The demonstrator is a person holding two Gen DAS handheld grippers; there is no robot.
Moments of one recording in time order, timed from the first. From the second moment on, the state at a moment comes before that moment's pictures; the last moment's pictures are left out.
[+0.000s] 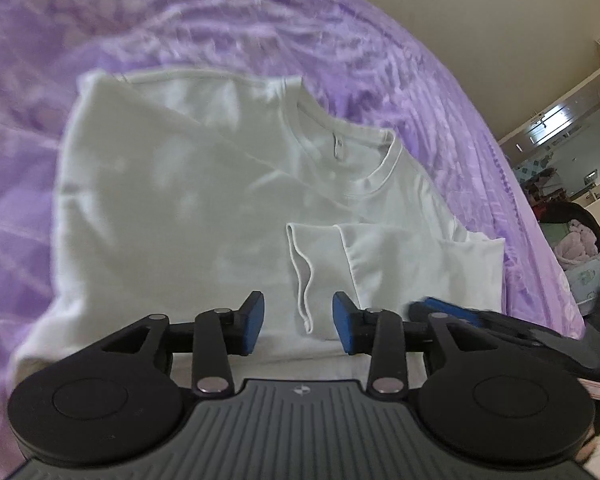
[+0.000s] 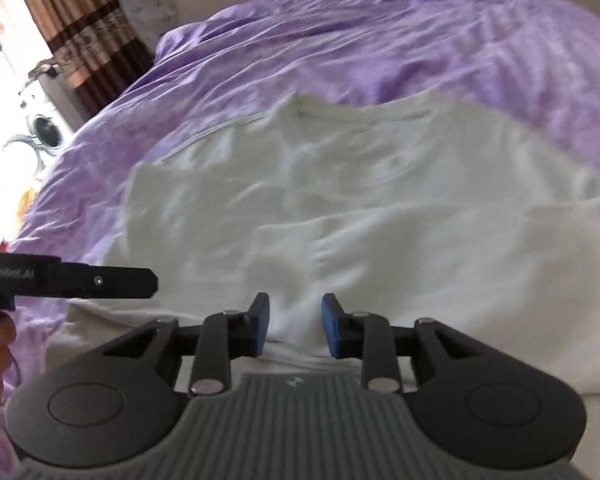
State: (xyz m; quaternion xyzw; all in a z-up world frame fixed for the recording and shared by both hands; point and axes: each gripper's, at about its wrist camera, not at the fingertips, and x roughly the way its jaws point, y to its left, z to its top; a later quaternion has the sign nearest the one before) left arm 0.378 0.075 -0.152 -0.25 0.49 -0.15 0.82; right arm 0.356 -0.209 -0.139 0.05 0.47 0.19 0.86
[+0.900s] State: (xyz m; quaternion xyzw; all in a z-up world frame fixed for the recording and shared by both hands) left arm 0.423 -0.023 -0.009 -0.24 0.36 -0.26 0.86; right arm 0.320 -0.335 -0.161 0.03 0.50 0.16 0.85
